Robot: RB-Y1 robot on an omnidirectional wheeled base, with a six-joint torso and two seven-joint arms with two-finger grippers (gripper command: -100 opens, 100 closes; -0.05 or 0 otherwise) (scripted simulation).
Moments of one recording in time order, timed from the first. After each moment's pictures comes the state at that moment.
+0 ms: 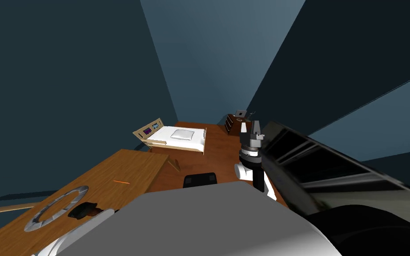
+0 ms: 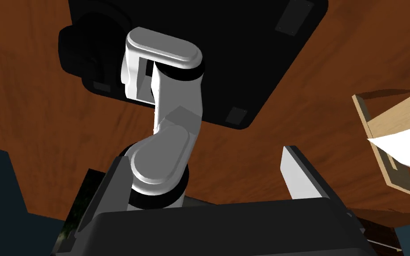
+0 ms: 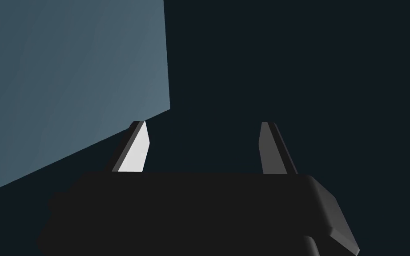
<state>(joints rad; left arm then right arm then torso) 0.45 1.13 -0.65 -1.50 -1.50 -0.63 -0.10 0.50 -0.04 -0.03 -2.36 0.06 -0.61 -0.07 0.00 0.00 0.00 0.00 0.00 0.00</state>
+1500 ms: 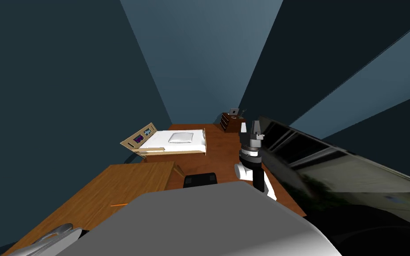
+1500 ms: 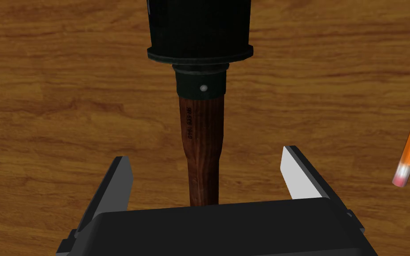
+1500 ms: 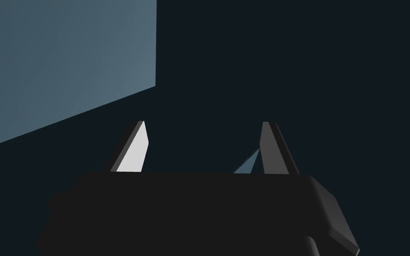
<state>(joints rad) 0.40 1.21 -0.74 -1.17 -1.84 -0.59 -0.21 0.50 -0.04 -0.03 -2.36 0.06 -0.61 -0.07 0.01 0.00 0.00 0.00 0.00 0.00</state>
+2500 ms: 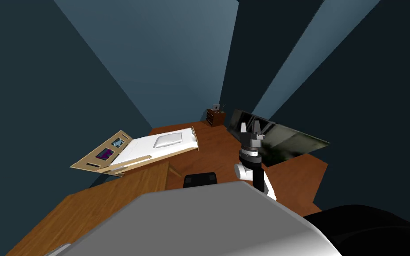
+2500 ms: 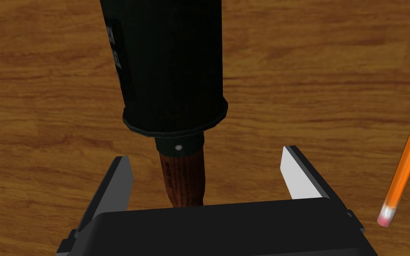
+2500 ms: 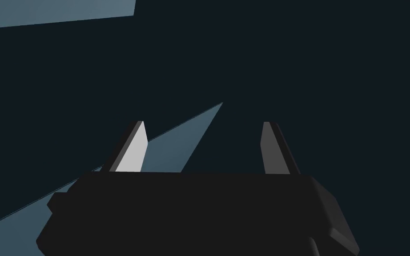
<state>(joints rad) 0.43 1.18 -0.81 -1.14 -1.59 -0.54 -0.17 0.50 -0.04 -0.03 -2.36 0.06 -0.61 -0.07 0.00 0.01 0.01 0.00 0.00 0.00</state>
